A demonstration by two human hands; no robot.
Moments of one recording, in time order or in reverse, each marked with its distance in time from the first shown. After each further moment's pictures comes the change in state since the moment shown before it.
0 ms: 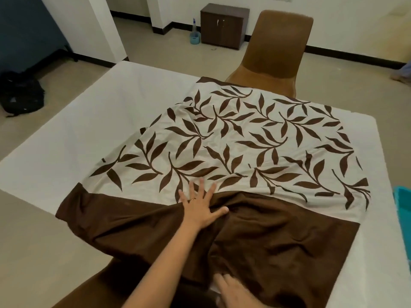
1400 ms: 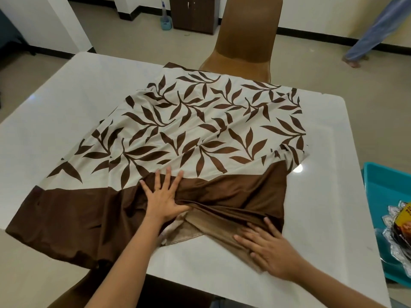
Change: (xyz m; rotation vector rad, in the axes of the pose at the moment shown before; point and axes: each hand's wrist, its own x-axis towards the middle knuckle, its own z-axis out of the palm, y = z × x) left_hand 0.019 -0.044 0.004 0.172 0.148 0.036; right_hand -0.024 0.159 -0.033 -0.247 0.241 -0.204
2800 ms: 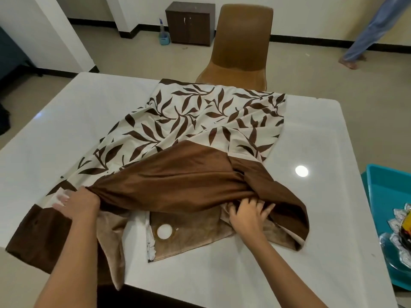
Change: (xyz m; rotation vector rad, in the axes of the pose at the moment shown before) left_hand 0.004 -0.134 -0.093 -0.066 0.026 -1.020; right_hand 0.129 -0.011 -0.058 0.369 -0.061 1.066
